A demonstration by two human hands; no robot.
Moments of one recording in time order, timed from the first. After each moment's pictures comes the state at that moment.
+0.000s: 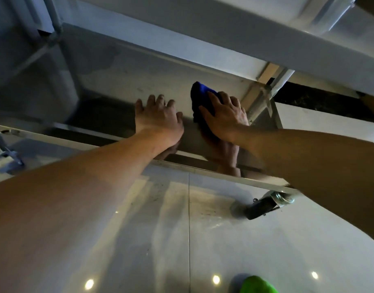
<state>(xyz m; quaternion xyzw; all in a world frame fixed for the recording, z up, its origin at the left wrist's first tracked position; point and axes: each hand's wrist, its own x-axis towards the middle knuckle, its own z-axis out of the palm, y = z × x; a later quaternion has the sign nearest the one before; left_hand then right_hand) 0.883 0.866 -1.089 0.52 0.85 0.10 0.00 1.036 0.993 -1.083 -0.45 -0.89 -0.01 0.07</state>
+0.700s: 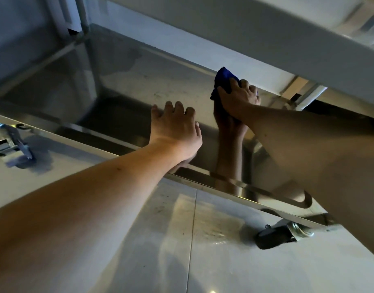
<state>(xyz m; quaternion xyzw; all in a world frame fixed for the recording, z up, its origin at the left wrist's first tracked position) 0.888 0.870 -1.086 0.52 0.85 0.09 -0.02 0.966 1.091 -1.081 -0.52 -0.85 0.03 0.08</state>
